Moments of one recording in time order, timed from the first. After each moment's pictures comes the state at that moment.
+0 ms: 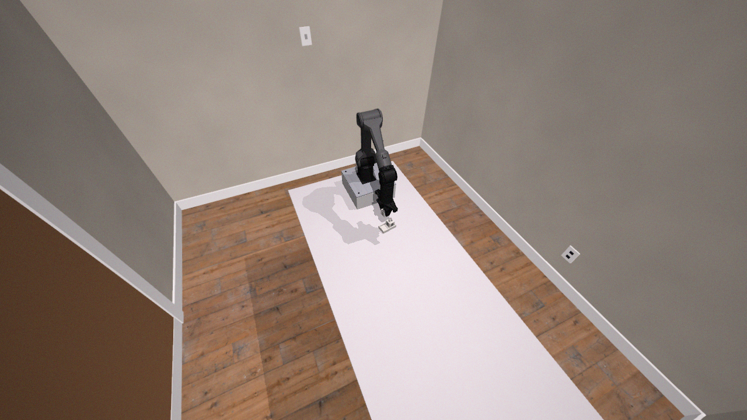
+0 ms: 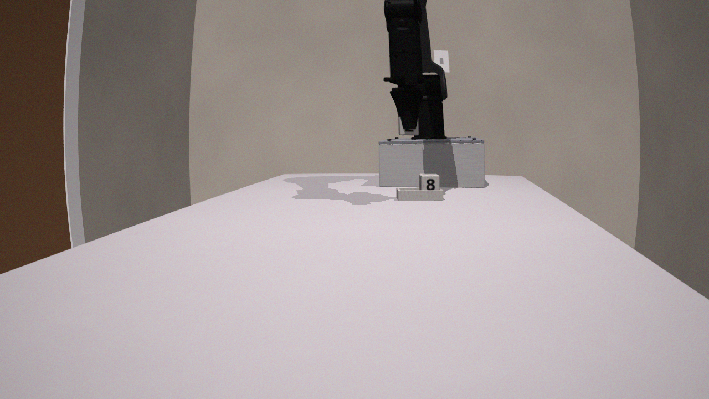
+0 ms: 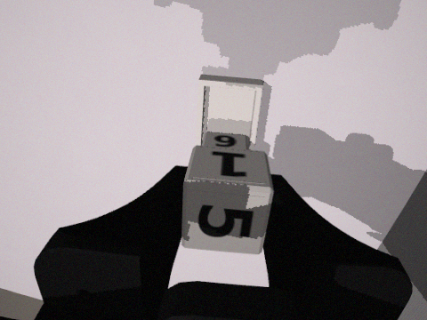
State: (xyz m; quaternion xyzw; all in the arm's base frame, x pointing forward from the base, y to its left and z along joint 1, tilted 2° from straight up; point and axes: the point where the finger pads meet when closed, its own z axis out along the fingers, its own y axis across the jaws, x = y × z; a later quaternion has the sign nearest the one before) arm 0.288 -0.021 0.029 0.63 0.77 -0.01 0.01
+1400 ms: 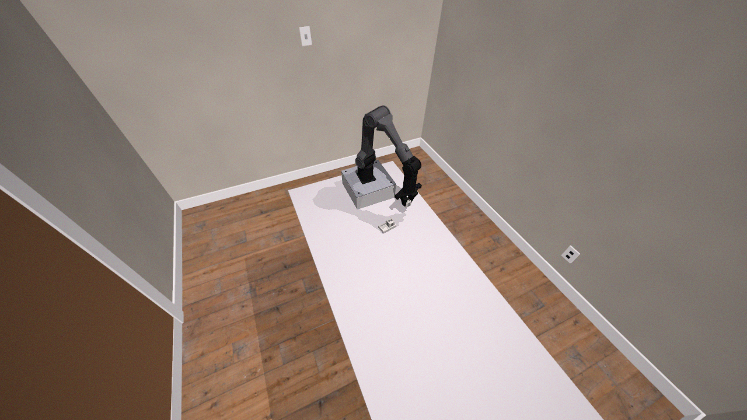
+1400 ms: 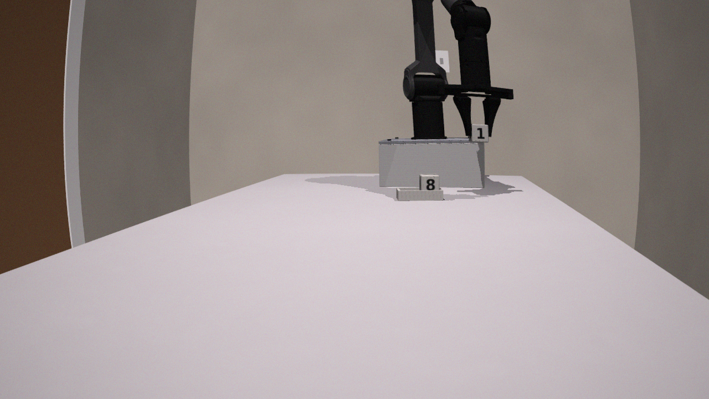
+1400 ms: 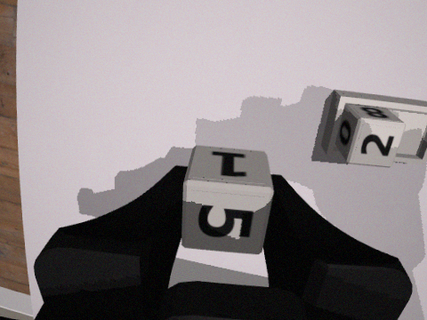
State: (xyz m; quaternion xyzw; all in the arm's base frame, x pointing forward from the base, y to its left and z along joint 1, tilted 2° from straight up) arm 0.264 0.105 0.015 -0.10 0.99 -0.02 0.00
